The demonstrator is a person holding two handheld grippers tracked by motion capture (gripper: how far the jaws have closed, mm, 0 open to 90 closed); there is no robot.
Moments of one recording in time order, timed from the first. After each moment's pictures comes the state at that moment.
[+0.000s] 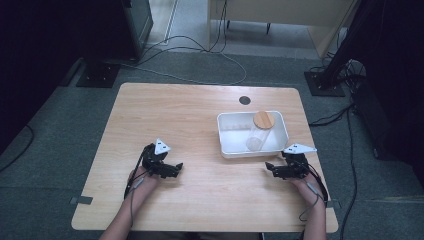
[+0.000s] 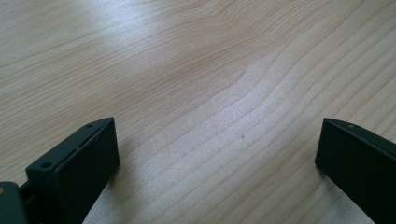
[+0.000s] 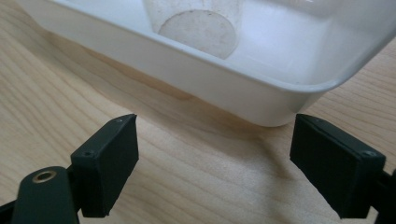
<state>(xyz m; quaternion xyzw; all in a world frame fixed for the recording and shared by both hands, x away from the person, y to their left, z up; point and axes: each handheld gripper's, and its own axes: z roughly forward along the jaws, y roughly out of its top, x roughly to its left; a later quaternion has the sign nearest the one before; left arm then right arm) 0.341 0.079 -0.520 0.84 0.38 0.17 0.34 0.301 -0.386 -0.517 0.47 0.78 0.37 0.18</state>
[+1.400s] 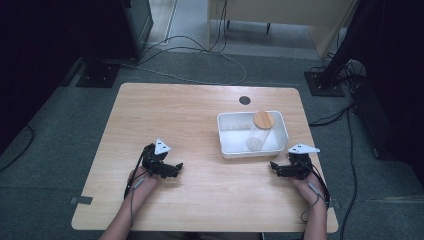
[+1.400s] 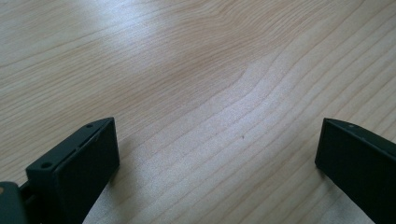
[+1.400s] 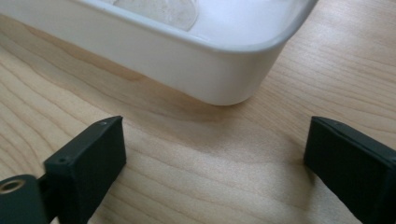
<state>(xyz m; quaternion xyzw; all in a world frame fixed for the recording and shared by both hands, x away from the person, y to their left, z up) 0.341 0.079 -0.520 0.84 0.38 0.17 0.34 0.306 -0.402 -0.531 0.48 0.78 0.35 0.20</state>
